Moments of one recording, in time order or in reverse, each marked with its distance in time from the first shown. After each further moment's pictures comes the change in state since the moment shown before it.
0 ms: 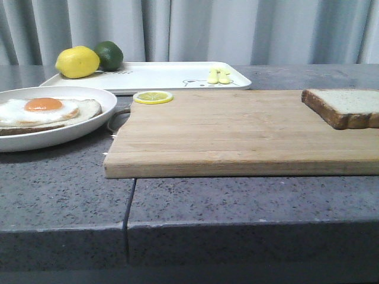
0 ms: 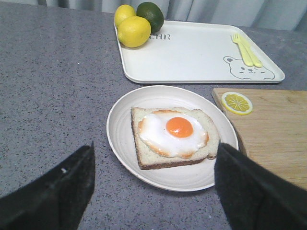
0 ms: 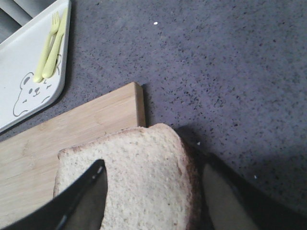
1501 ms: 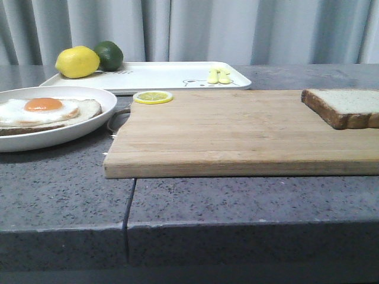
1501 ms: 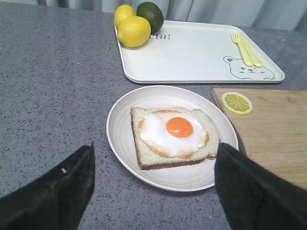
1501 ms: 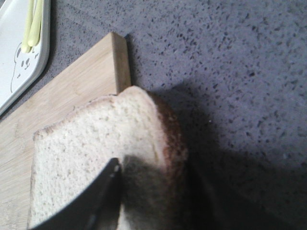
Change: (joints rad) left arm 0.000 0.000 0.000 0.000 0.000 0.000; right arm 0.000 0.234 -0.002 0.093 0.117 -0.054
